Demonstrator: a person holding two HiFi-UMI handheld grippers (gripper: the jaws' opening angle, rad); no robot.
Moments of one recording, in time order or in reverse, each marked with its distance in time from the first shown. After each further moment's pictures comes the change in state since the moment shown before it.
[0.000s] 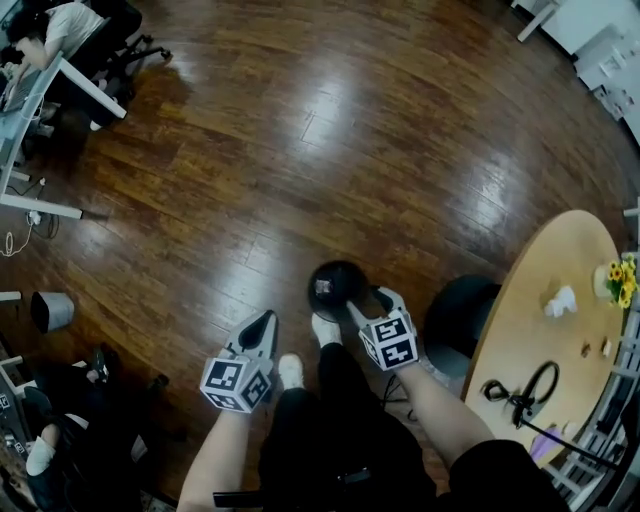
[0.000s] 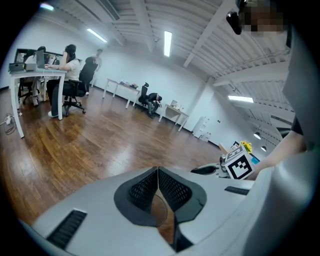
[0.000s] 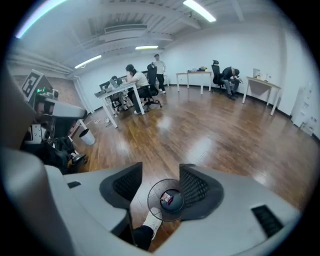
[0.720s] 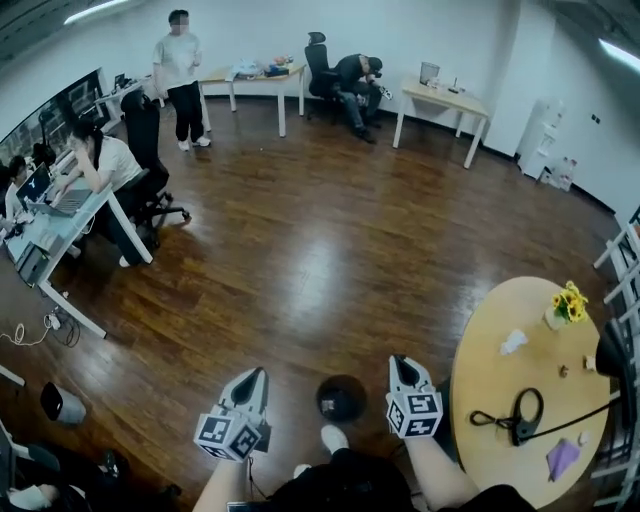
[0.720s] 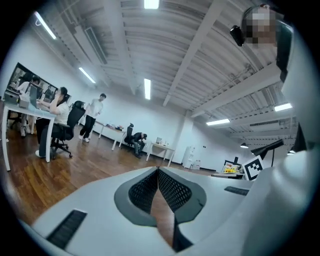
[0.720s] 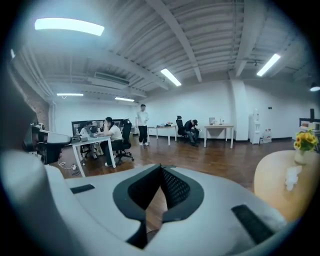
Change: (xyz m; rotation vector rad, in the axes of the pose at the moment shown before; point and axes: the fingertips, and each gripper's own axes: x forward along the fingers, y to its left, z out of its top) left arm -0.127 -0.042 0.172 0.153 -0.442 -0.156; right arm -0.231 -0.001 0.137 0.143 -0.622 -0.353
